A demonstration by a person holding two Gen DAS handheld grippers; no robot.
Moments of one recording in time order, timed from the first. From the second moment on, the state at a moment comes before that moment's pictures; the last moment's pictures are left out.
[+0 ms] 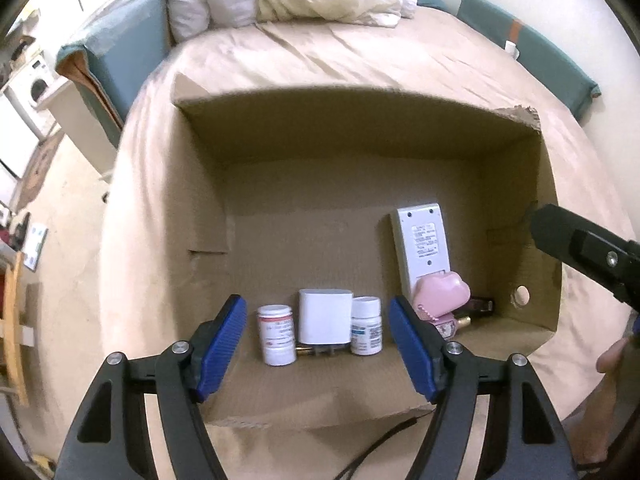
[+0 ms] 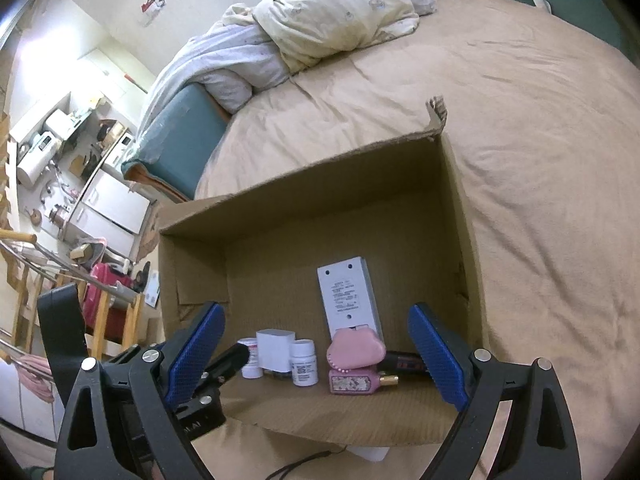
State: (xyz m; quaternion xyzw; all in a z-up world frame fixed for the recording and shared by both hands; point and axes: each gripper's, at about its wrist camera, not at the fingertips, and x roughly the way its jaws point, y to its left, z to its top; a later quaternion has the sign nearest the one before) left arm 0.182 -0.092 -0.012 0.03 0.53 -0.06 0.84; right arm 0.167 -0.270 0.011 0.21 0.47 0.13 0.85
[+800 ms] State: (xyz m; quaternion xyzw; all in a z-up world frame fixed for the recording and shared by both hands) left arm 0.107 -0.042 -0.005 0.01 0.53 -0.04 0.85; right arm 0.094 -0.255 0.007 0.17 0.52 0.14 0.83
